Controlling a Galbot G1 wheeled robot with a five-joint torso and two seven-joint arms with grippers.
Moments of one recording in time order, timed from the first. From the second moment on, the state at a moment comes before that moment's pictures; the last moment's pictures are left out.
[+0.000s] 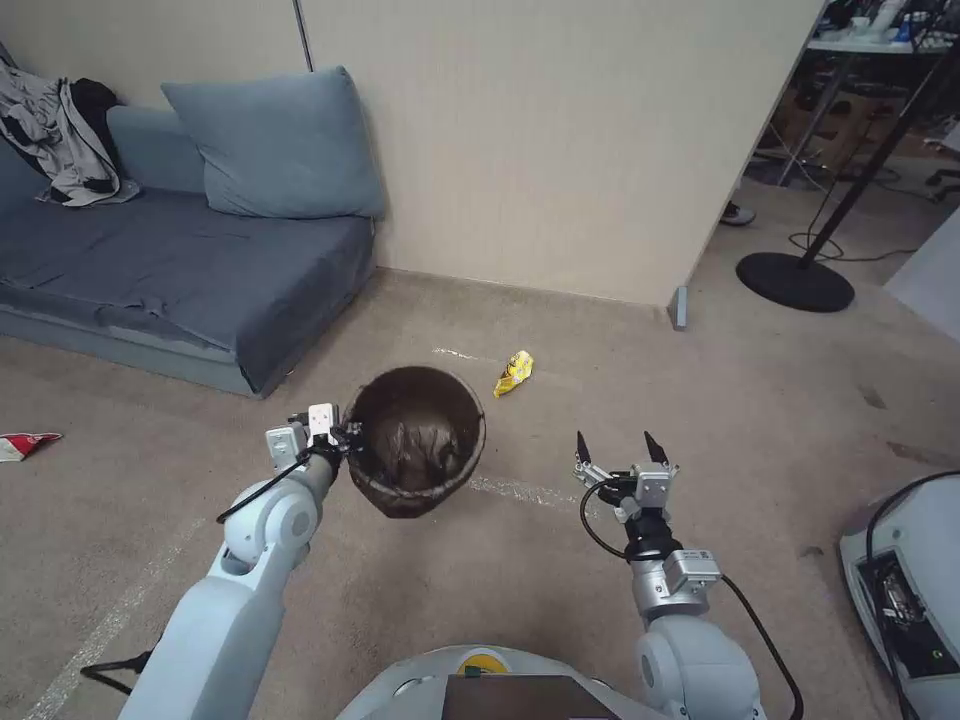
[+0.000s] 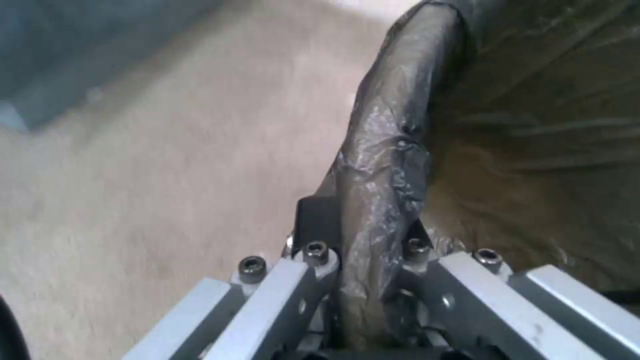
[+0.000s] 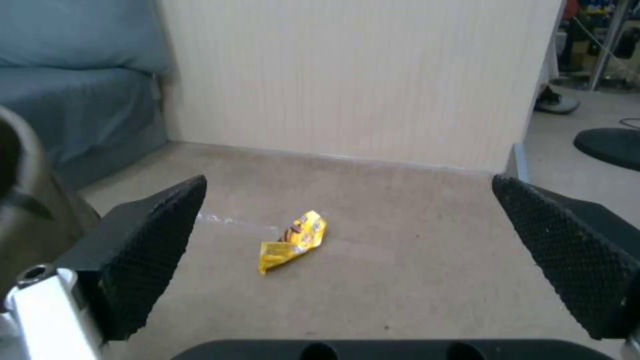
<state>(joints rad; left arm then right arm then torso) 1.30 -1.22 -0.50 -2.08 -0.71 0.60 -0.32 -1.73 1.56 0.54 2.20 0.01 0.03 0.01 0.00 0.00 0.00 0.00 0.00</state>
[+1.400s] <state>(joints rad) 1.64 -1.33 -0.66 -2.27 -0.39 0.30 -0.12 -1.74 1.57 0.56 2.23 0.02 0.06 -0.03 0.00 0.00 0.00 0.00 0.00</state>
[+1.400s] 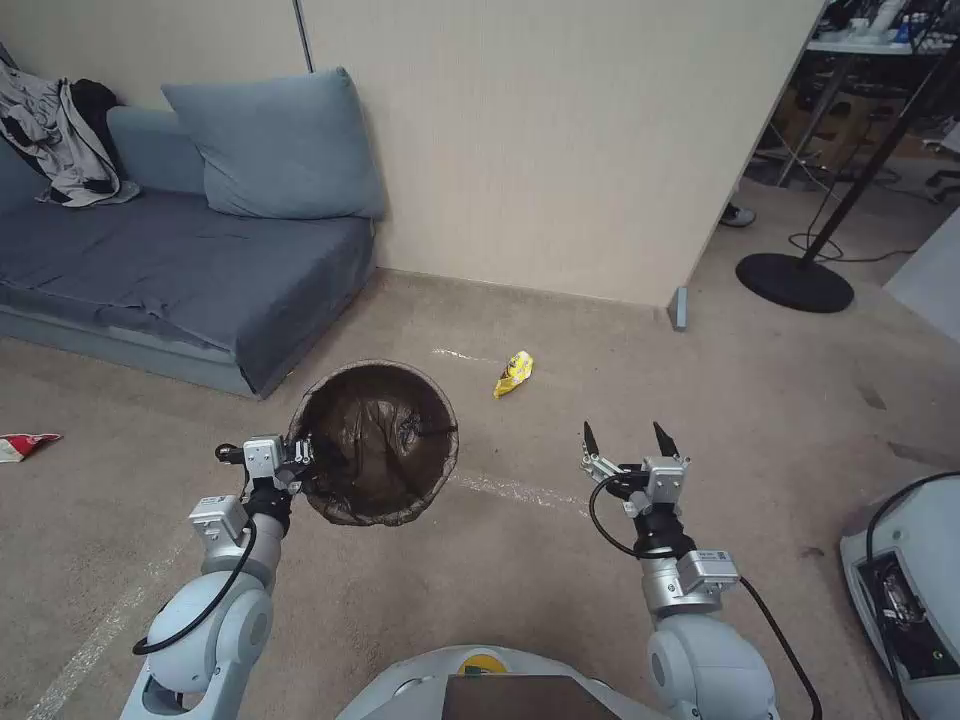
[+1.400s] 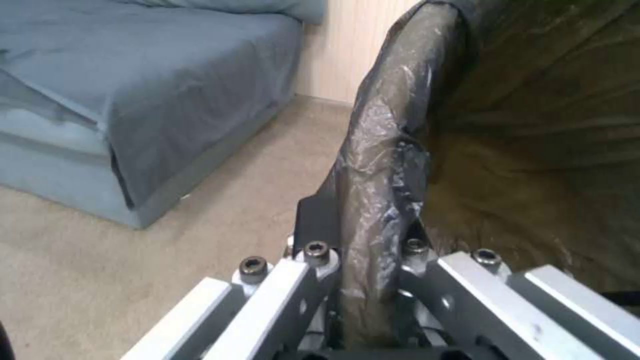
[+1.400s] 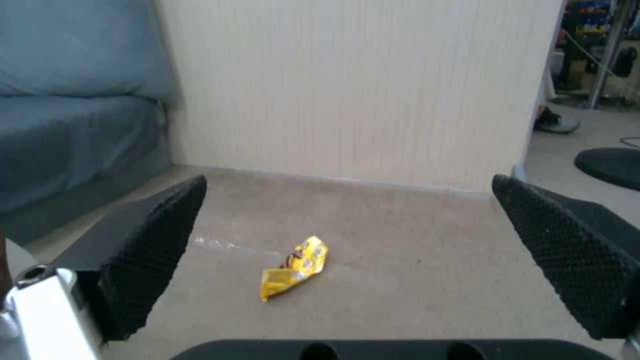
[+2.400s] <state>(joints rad) 1.65 -1.33 -0.64 -2.27 -0.38 0.30 -0.12 -1.75 1.58 0.56 2.23 0.01 0.06 -0.03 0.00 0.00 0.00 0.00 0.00</state>
